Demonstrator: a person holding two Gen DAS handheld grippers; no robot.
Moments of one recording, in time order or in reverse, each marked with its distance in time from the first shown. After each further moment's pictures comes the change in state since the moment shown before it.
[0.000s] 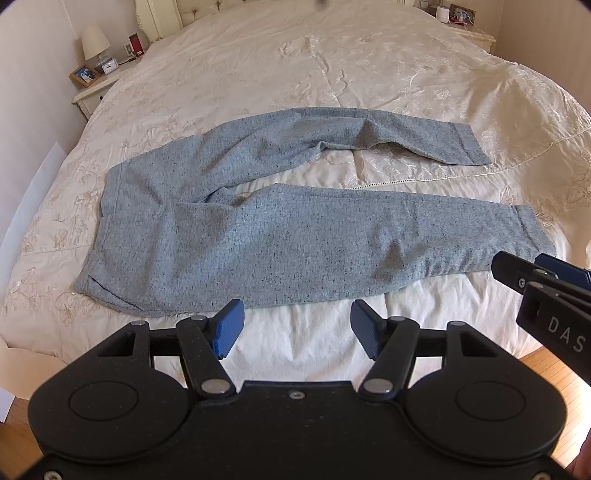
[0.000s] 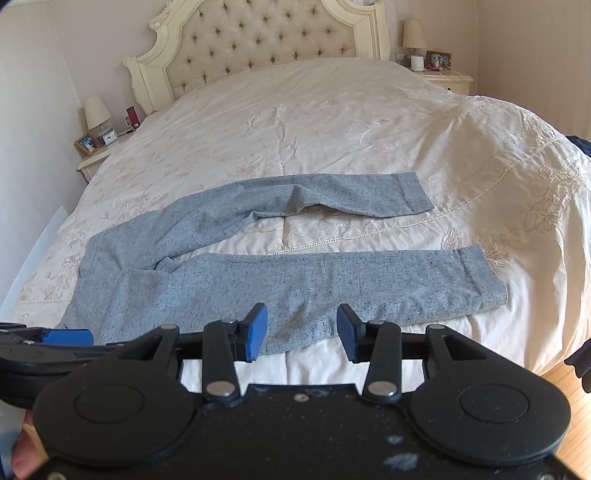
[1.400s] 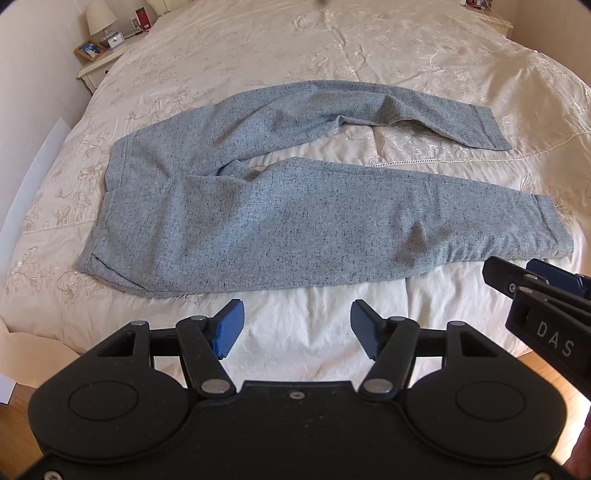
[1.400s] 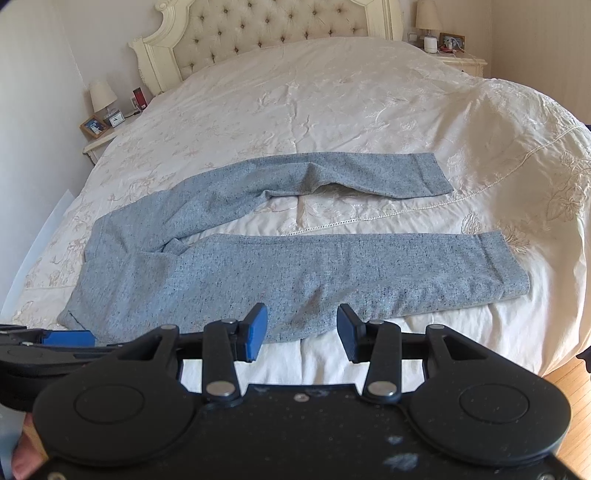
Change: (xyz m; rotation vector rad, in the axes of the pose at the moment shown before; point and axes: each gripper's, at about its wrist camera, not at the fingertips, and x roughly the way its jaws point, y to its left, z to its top) left arm 0.025 0.016 0.007 -0.033 0.099 0.020; right arm 0.028 0.008 -0.001 -0.015 0.079 0.035
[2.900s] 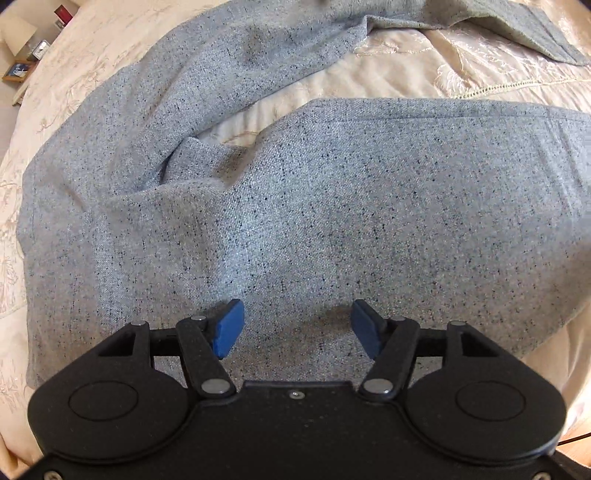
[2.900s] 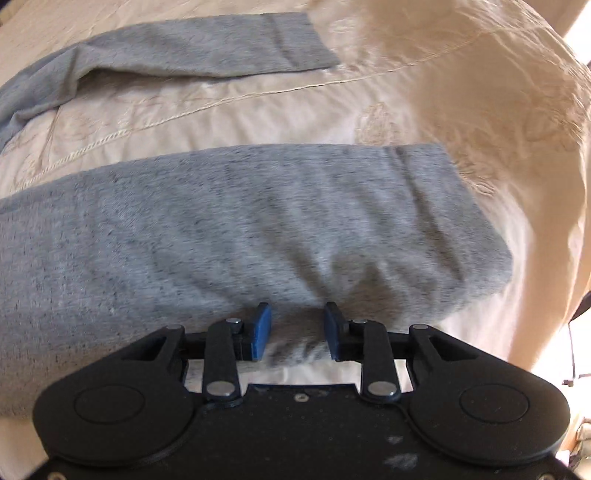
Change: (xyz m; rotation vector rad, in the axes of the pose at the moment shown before) left arm 0.212 0.034 0.068 0.231 0.177 0.018; right arm 0.231 -0.155 0.036 0.126 0.316 -0.418
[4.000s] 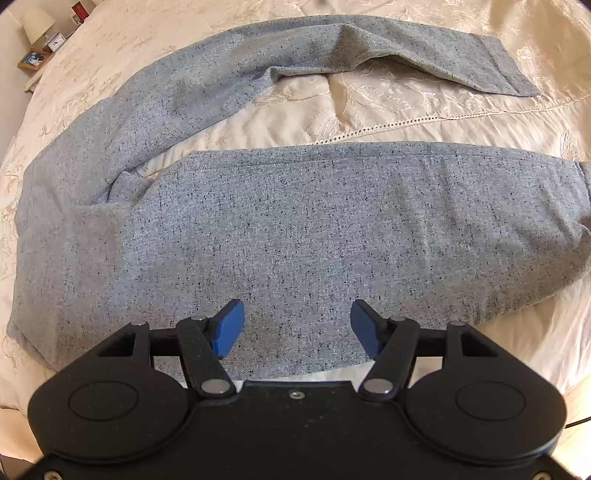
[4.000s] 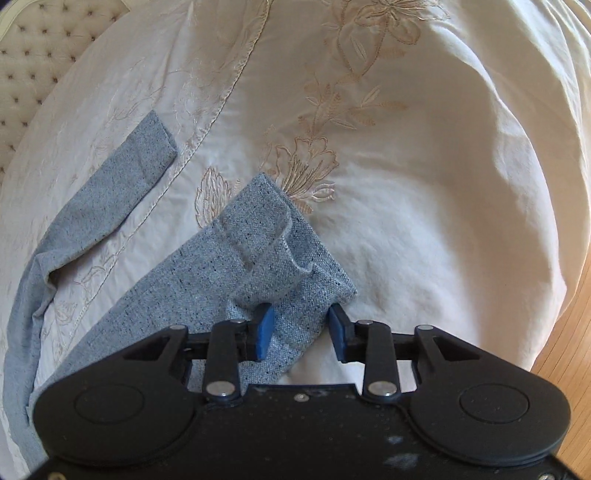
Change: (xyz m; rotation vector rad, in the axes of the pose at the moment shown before) left arm -0.062 -0.108 0.010 -0.097 -0.042 -0.010; right arm 0.030 -0.159 0.012 0.479 -0.022 0.281
